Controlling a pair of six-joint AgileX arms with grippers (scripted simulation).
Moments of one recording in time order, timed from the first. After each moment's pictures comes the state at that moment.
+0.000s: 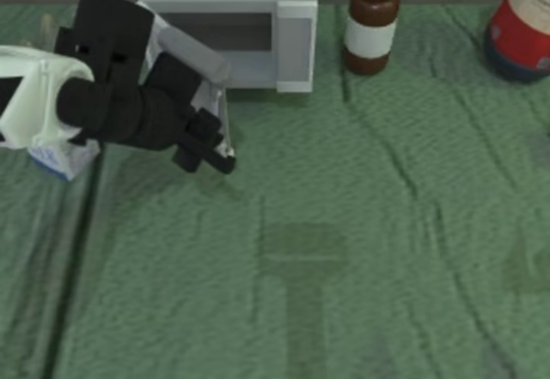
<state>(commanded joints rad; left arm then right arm) -0.36 1.76 1.05 -0.20 0.29 0.31 0.00 0.00 0.00 0.00 0.00 0.00</state>
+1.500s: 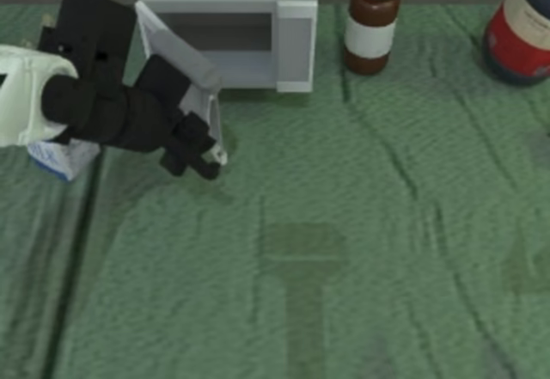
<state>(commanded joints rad) -0.32 1.75 1.04 -0.23 0.35 0.39 0.00 0.00 0.00 0.00 0.00 0.00</state>
